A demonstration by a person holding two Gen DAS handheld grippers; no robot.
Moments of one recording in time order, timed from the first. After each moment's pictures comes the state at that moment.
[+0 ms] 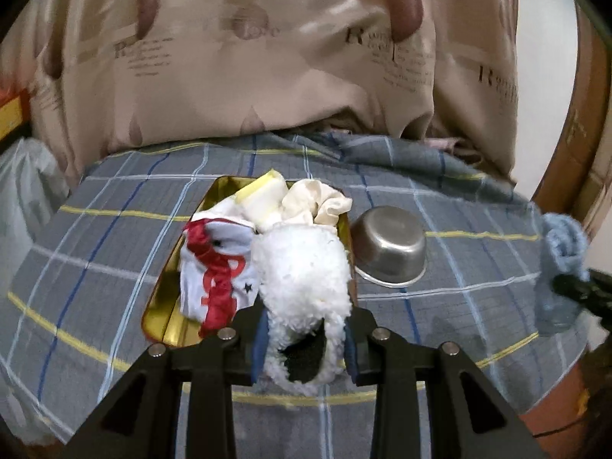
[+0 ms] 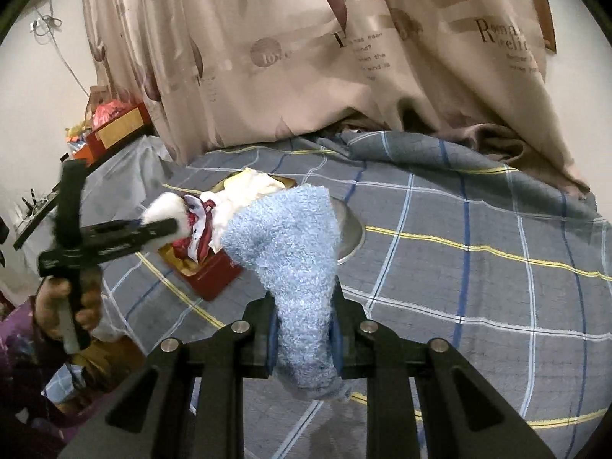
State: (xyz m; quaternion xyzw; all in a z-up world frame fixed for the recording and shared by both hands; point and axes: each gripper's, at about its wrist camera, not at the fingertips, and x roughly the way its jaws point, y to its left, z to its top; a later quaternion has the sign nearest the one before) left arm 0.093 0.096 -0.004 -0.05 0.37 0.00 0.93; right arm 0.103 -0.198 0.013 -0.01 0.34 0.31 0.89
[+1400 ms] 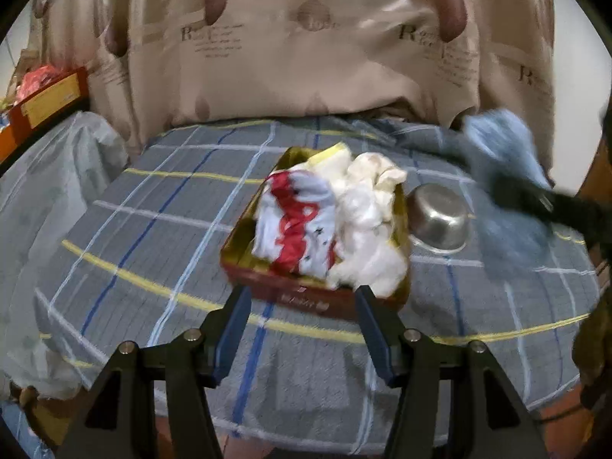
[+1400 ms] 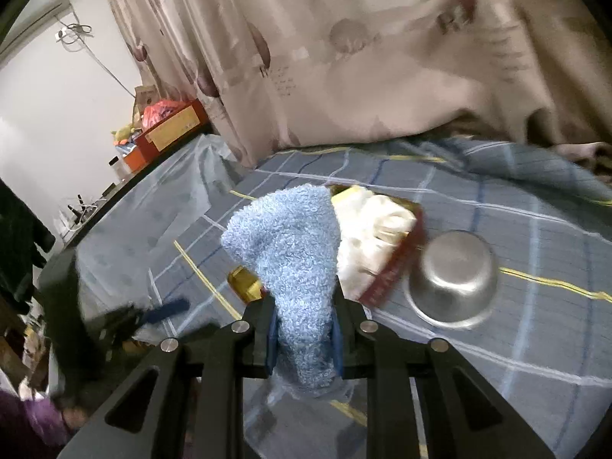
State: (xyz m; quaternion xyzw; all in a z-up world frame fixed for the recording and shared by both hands) left arm 0.026 0.117 -0.003 -0.06 0.39 0.11 0.91; right arm 0.144 -0.057 0.020 0.03 0.36 0.42 0.83
